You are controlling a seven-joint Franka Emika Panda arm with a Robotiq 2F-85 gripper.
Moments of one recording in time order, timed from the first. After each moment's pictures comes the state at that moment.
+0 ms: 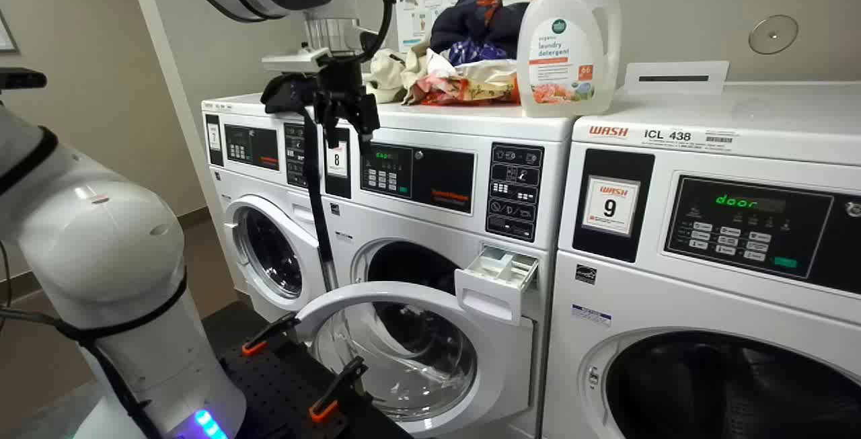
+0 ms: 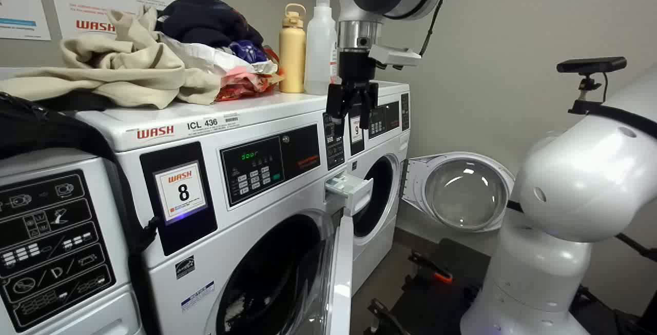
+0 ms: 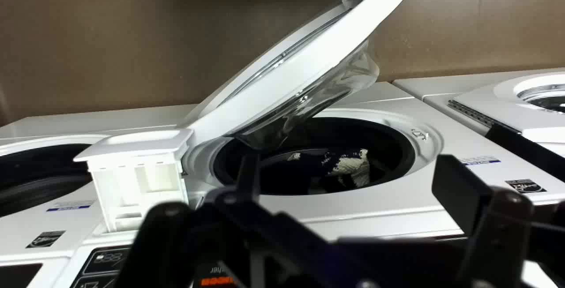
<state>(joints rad) 0.01 -0.61 0.00 -2.53 0.01 1.92 0.02</state>
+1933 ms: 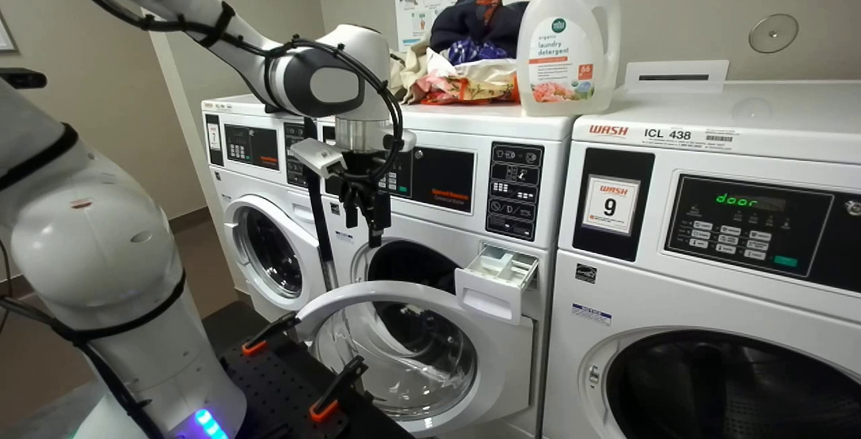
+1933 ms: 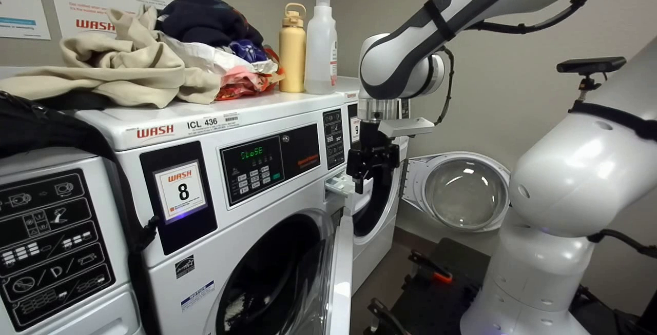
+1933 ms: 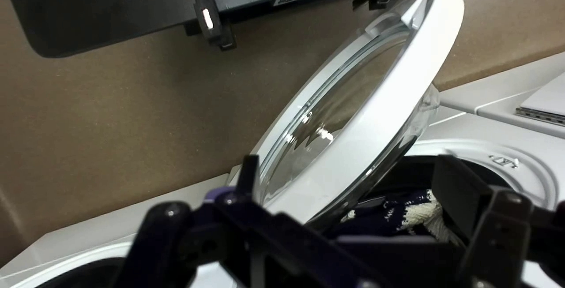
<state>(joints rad) -0.11 -0.47 -0.07 -2.79 0.01 2.22 0.08</state>
